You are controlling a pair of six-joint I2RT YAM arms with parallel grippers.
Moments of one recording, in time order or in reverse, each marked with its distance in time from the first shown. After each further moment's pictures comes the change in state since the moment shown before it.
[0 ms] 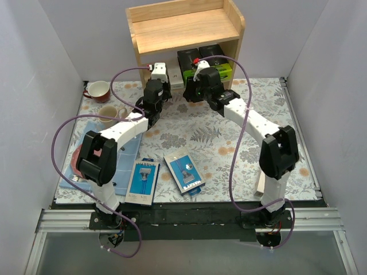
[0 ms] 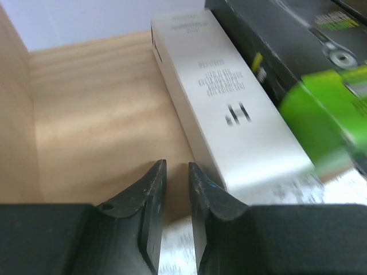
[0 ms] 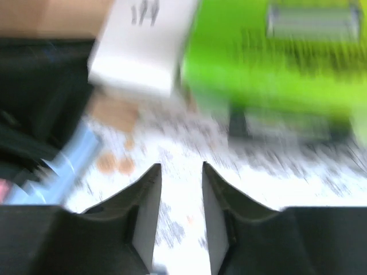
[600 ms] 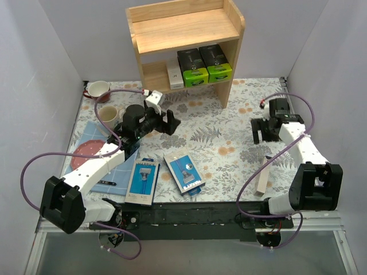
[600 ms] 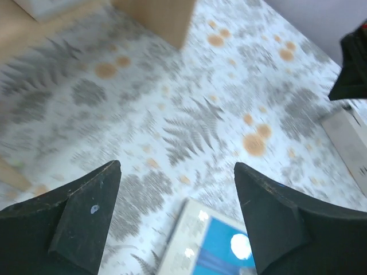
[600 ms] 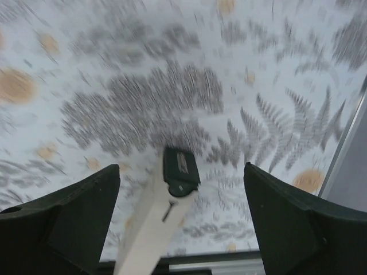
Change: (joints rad) left arm -0.023 -0.547 -0.426 -0.232 0.525 -0.026; right arm -0.535 -0.507 -0.610 -0.516 0.118 -0.399
